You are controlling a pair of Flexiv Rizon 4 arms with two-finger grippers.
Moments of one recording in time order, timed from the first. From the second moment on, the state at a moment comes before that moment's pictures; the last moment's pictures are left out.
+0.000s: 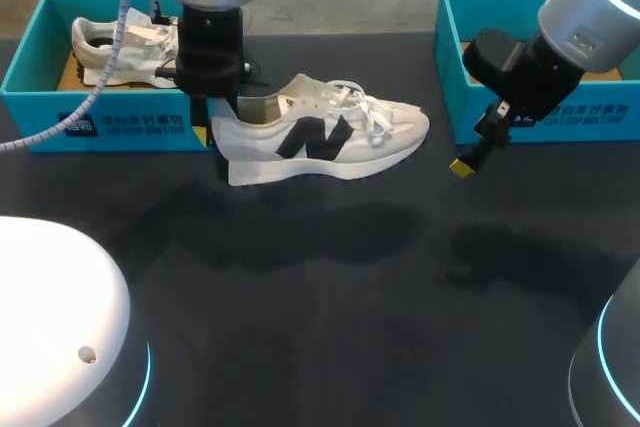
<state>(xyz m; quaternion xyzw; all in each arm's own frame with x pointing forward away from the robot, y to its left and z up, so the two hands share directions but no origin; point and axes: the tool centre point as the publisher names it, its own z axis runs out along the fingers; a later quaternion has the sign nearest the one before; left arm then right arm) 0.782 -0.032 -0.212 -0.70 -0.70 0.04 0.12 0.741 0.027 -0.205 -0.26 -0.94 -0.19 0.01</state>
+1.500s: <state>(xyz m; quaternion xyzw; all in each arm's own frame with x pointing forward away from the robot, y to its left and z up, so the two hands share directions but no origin) 0.753 -0.065 -0.377 -0.72 -0.69 -0.02 0.08 0.741 0.027 -0.205 -0.26 -0.94 -0.19 0.01</state>
